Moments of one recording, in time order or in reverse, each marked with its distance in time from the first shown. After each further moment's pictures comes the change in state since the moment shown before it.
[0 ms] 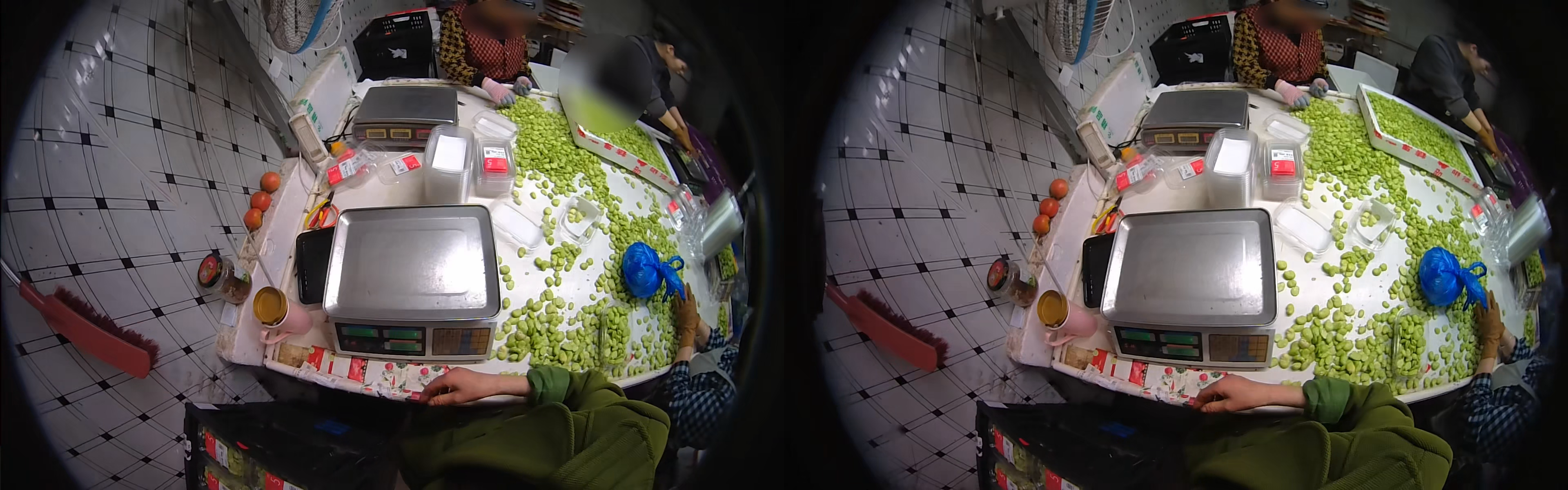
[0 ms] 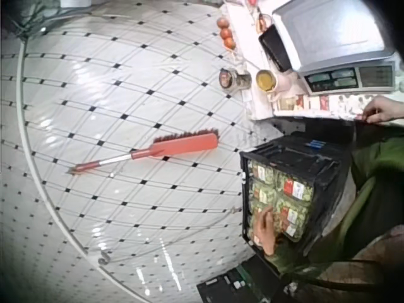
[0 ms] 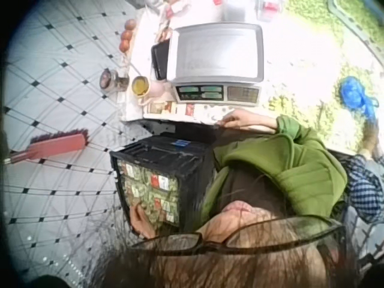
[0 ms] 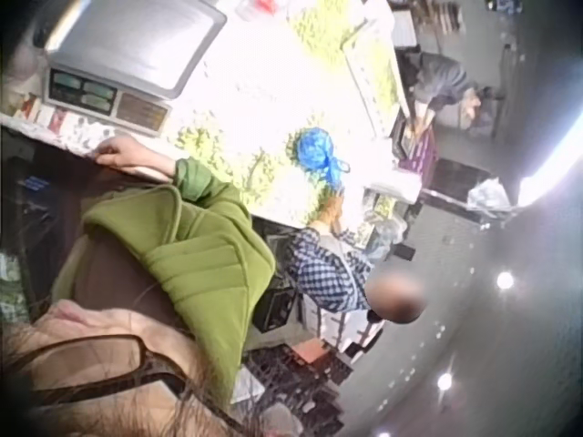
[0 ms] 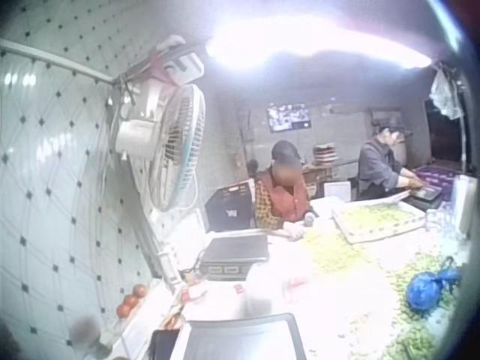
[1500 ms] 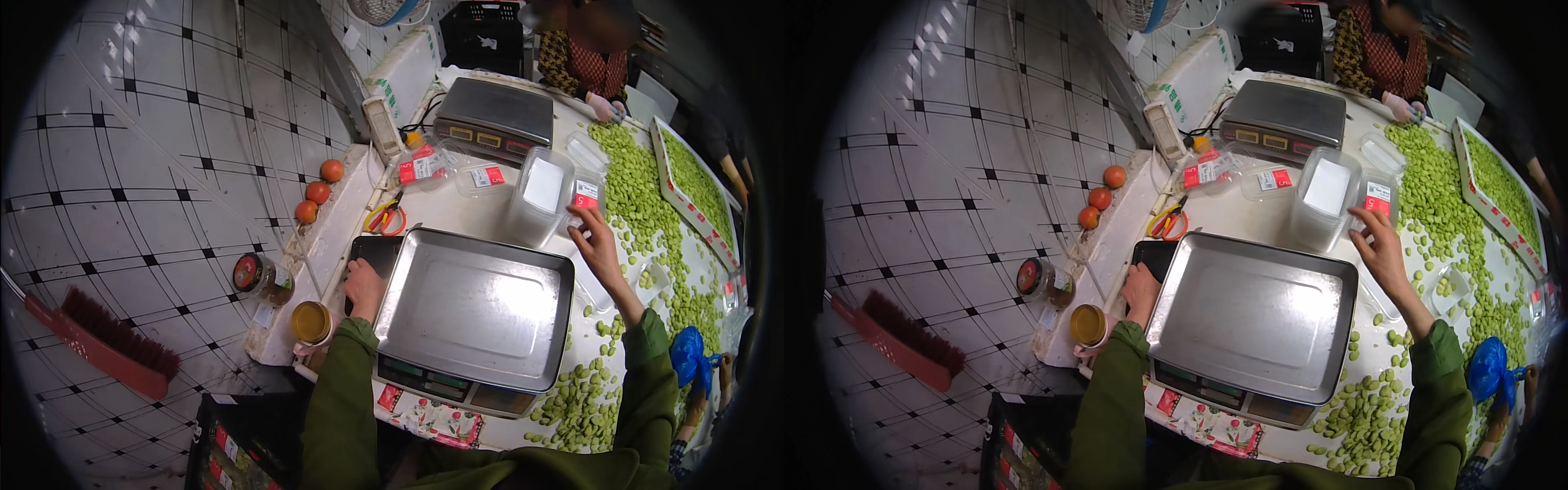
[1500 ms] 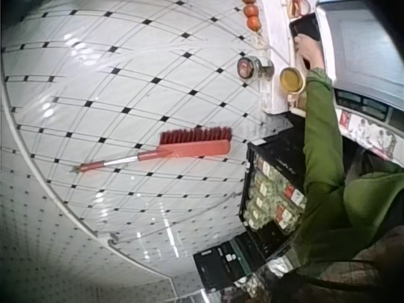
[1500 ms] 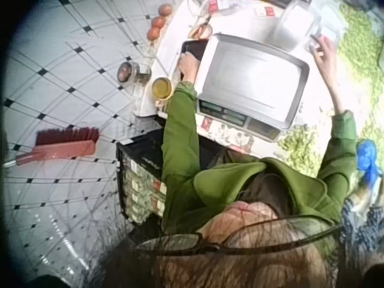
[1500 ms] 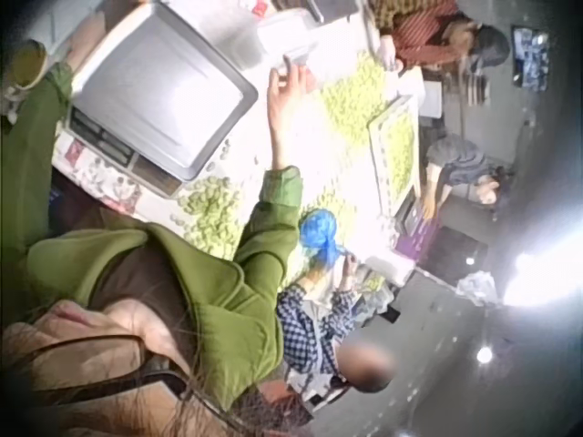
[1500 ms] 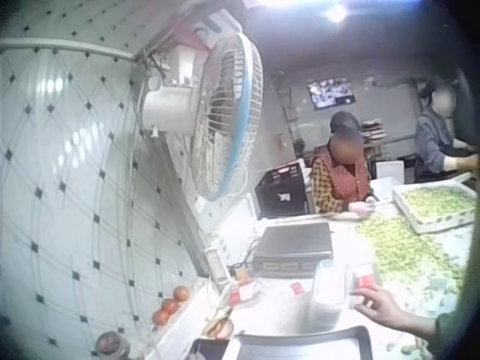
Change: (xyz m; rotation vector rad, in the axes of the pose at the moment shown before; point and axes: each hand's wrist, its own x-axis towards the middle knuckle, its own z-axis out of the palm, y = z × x) left_hand 0.437 0.164 0.443 0.659 0.113 0.358; right_hand 0.017 -0.009 -0.318 -0.539 1.106 -0.063
